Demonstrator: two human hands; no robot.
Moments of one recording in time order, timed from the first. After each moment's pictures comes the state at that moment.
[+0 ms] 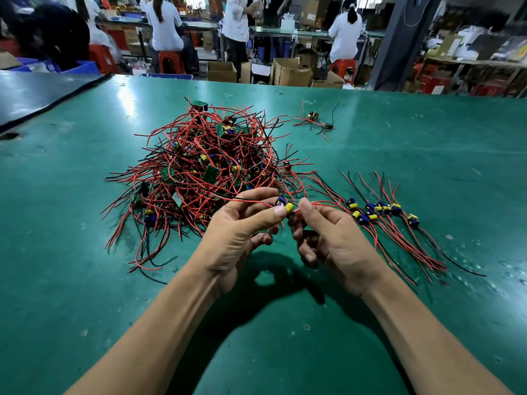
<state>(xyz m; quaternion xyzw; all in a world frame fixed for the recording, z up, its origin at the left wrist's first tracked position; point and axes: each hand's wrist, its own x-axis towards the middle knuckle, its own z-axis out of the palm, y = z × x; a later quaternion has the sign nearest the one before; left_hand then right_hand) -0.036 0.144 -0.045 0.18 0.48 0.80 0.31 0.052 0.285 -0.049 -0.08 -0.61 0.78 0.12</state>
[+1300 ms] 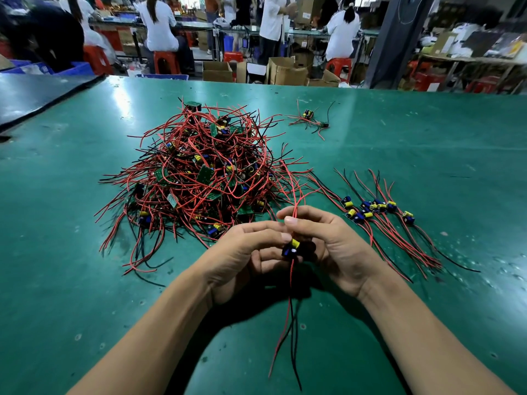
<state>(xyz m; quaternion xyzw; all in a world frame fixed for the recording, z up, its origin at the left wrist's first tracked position) -0.027 0.144 -0.051 0.18 0.48 0.72 0.46 0.056 0.289 -0.051 -0.10 -0.54 0.84 0.04</state>
